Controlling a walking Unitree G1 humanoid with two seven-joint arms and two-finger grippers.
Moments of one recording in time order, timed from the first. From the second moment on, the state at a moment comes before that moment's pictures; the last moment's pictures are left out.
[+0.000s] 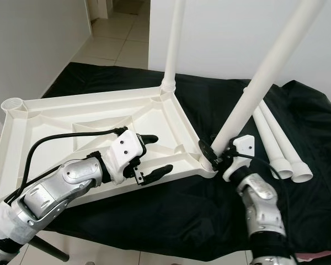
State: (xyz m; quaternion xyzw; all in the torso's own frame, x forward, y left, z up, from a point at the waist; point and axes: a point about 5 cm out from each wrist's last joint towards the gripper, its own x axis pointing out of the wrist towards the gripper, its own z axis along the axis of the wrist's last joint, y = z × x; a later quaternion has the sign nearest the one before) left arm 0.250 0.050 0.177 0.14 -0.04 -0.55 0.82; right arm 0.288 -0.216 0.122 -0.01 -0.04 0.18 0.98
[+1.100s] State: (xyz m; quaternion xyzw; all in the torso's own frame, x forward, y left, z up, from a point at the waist) left arm 0.244 0.059 0.166 0.14 -0.01 -0.54 0.83; right arm 0.270 -0.167 0.115 0.04 -0.02 -0.14 0.99
